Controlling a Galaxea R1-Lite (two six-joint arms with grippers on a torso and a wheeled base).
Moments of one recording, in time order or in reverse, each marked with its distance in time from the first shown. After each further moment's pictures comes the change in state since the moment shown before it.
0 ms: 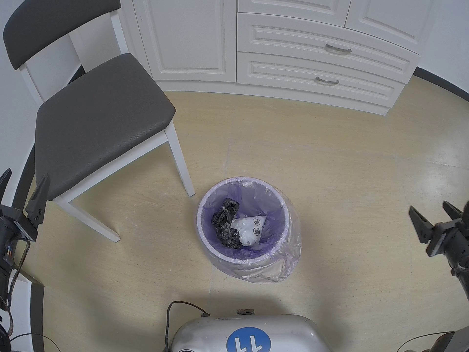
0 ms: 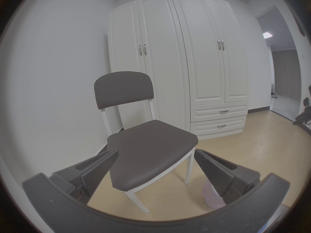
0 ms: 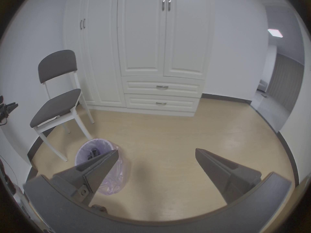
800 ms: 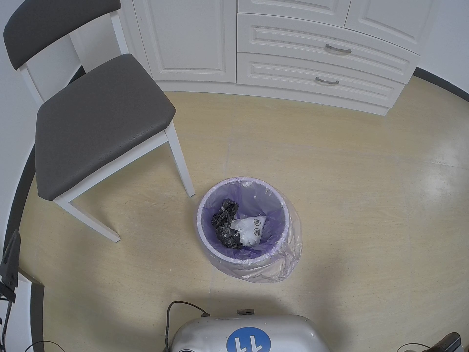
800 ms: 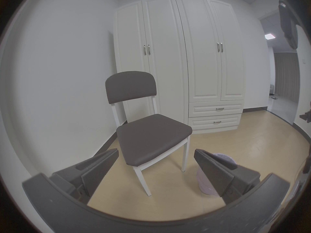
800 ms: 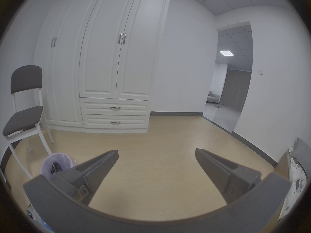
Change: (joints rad) left arm 0.007 -0.586 -0.060 0.709 0.001 -0.037; right arm -0.492 -0.872 0.131 0.489 0.044 -0.049
